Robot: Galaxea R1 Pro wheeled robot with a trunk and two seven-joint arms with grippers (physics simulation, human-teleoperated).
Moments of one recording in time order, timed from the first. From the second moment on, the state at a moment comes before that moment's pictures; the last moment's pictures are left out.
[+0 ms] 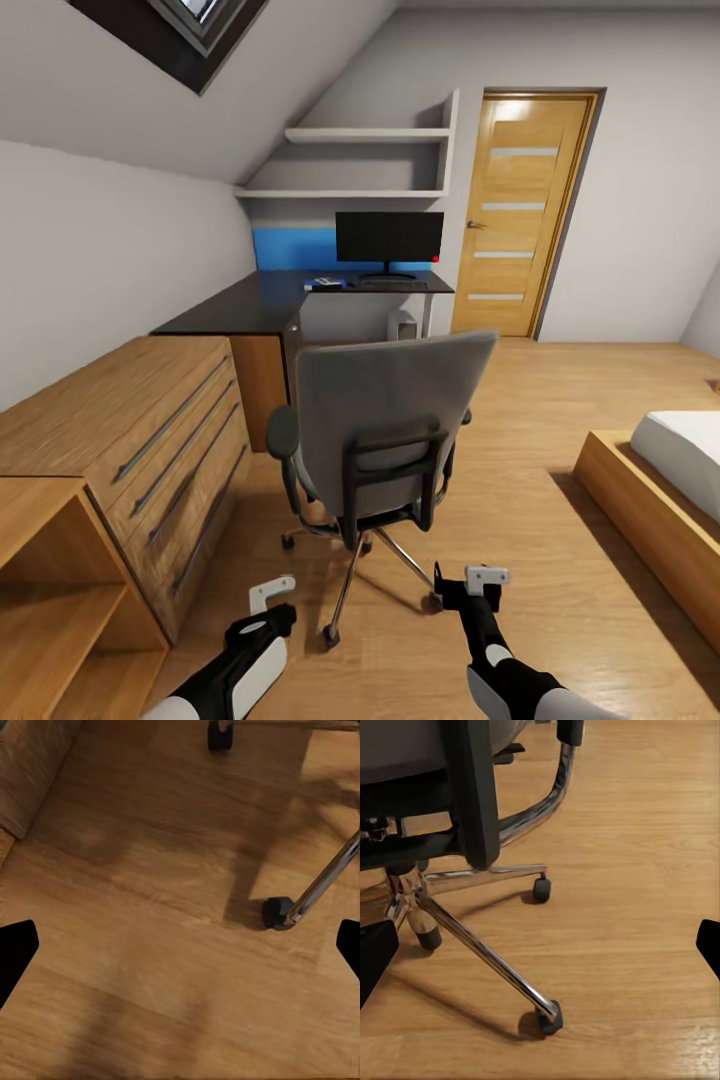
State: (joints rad) left arm -0.52 -0.06 -0.57 -0.48 0.79 0.06 0.56; right arm -0.60 0.01 0.81 -0.18 -0.70 -0.57 -0.25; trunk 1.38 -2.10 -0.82
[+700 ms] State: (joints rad) left arm -0.58 -0.06 -0.55 -0.74 0.78 0.22 0.57; right arm -0.60 -0.20 0.63 -0.63 -0.71 -0.31 -0.25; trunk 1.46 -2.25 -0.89
